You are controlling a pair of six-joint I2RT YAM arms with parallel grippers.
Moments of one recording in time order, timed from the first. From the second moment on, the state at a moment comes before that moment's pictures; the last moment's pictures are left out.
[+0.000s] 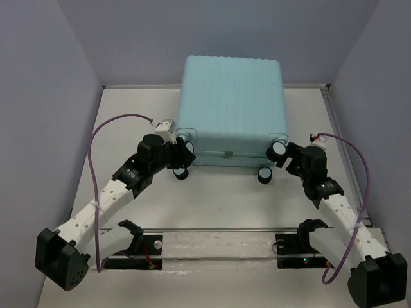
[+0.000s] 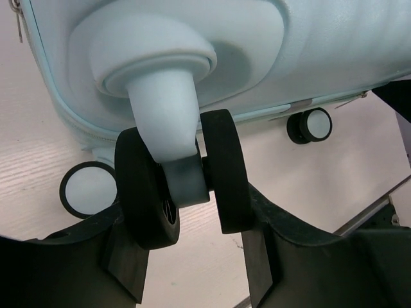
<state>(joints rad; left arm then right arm) -0.55 0.98 0.75 -0.23 0.10 -0.51 0.19 0.79 0.48 -0.20 0.18 0.50</state>
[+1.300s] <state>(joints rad) -0.64 0.69 0.63 -0.20 0.06 -0.68 0.20 0.88 0.52 0.34 -0.38 0.37</state>
